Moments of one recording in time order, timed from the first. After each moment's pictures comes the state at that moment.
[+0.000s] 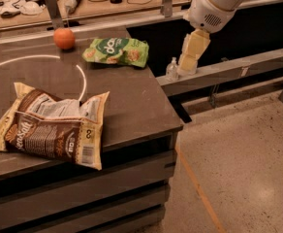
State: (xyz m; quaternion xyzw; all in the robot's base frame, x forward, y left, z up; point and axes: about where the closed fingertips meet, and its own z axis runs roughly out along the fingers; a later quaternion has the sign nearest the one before) arm 0.627 -0.119 0.959 -0.63 0.74 -0.01 0.25
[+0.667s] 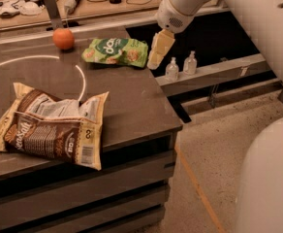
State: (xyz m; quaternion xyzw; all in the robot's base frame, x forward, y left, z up) arm 0.699 -0.044 0.932 -0.65 0.71 0.03 0.28
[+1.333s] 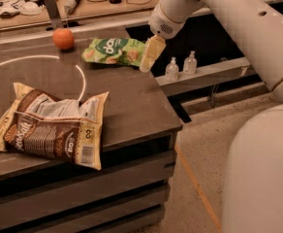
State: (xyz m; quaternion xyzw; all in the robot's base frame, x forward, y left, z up) arm 0.719 -0.027 0.907 -0.64 0.71 0.04 0.29
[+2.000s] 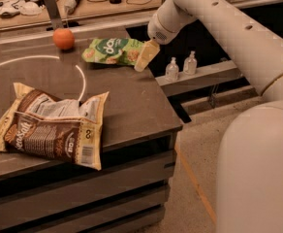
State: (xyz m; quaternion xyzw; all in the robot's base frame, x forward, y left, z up) arm 0.766 -0.019 0.881 -0.59 0.73 0.04 0.33
